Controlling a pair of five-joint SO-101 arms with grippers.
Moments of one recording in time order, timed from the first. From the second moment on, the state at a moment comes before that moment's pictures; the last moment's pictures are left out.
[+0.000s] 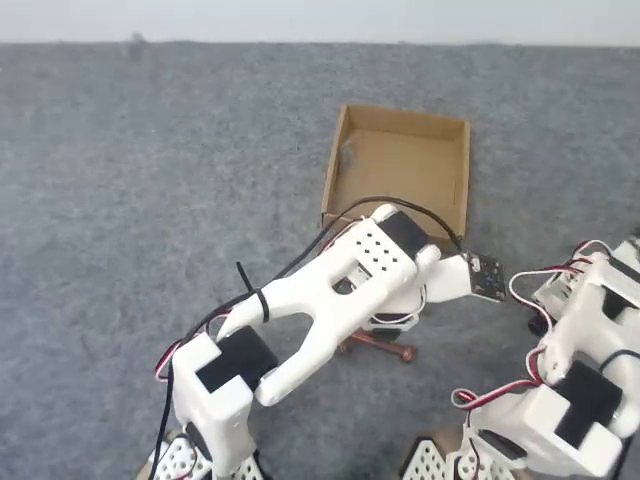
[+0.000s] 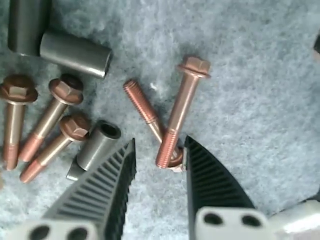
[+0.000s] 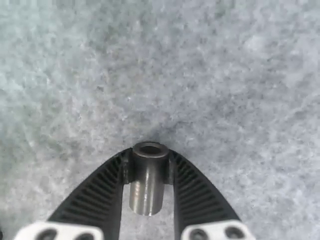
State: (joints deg) left arm 43.2 17.5 1.6 90.6 -35.3; right arm 33.8 -3.3 41.5 50.8 -12.4
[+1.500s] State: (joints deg) left arm 52.9 18.1 17.6 64.3 -39.9; right arm 34.8 -3.3 41.5 49.9 -13.0
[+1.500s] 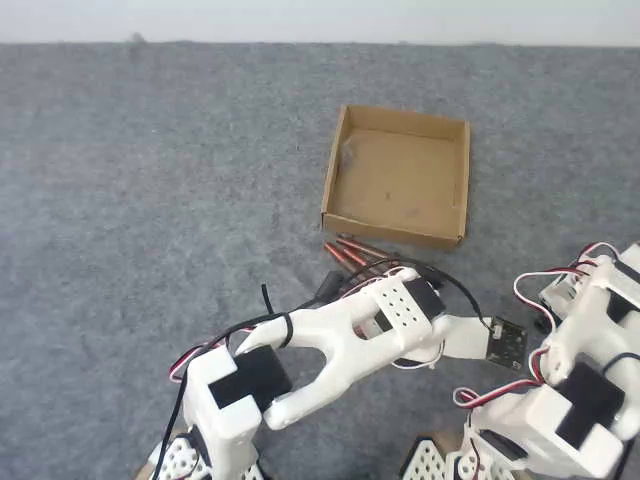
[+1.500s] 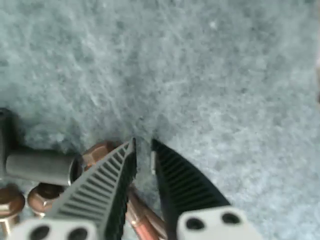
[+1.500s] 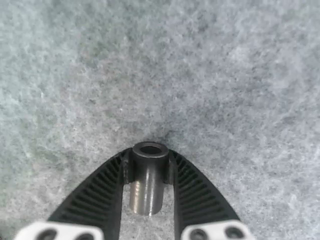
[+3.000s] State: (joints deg) left arm 44.6 25.0 5.1 68.7 -16.3; right arm 33.0 -3.3 41.5 49.5 -11.0
